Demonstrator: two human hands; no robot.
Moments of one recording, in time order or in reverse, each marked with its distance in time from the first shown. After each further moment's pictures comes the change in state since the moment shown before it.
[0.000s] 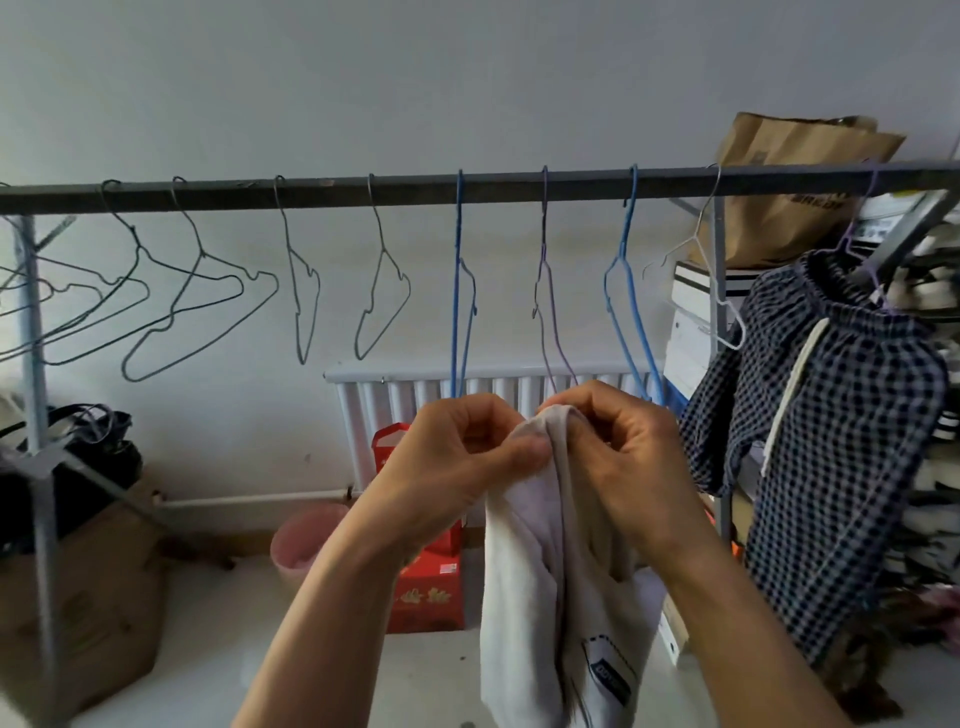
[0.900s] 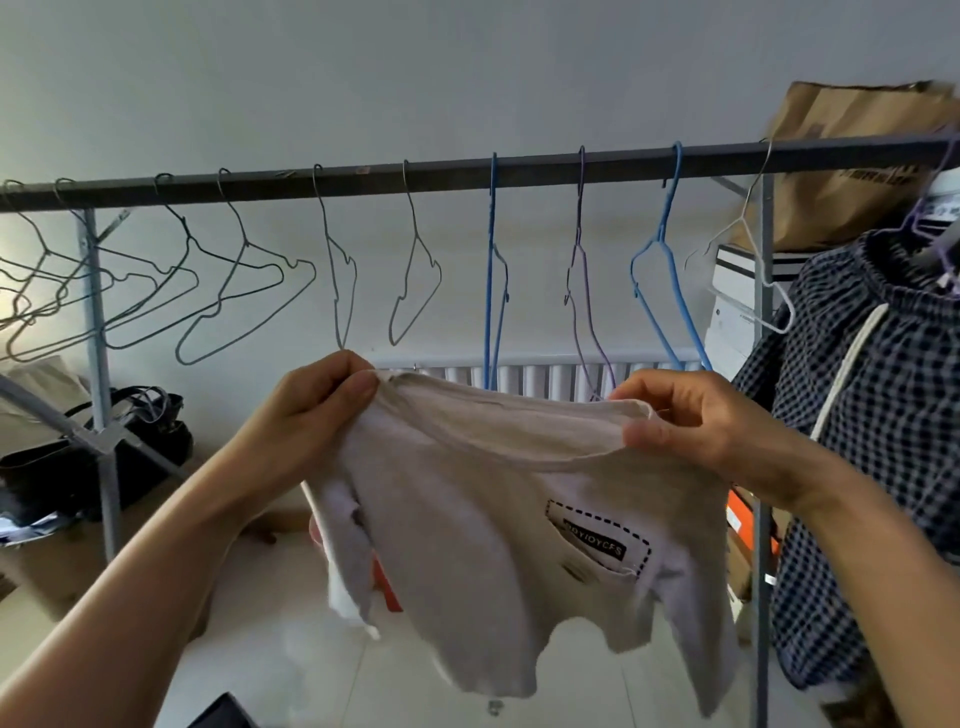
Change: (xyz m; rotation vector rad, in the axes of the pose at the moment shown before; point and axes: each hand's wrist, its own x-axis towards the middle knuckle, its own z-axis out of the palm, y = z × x) left_hand -0.025 -0.002 -0.111 0.411 0.222 -0.004; right_hand 0.028 0.009 -0.060 -0.131 -0.501 0.269
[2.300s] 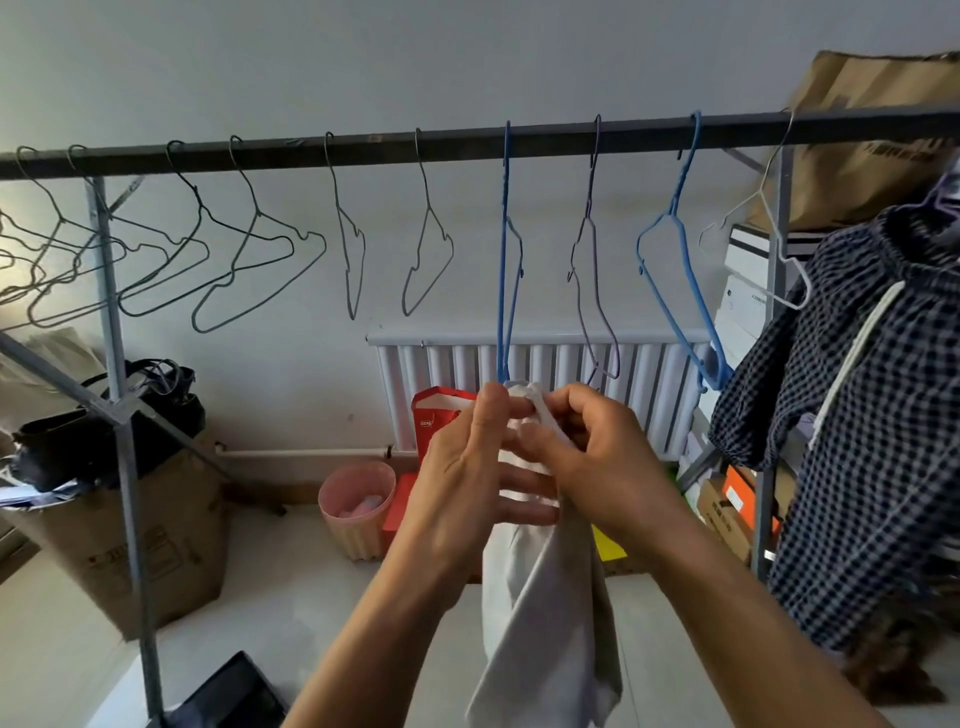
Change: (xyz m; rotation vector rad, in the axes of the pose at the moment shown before) left_hand -0.055 0.055 0.113 -0.548 0.014 -0.248; right_hand 0.005 -0.015 0.111 0.125 0.343 0.073
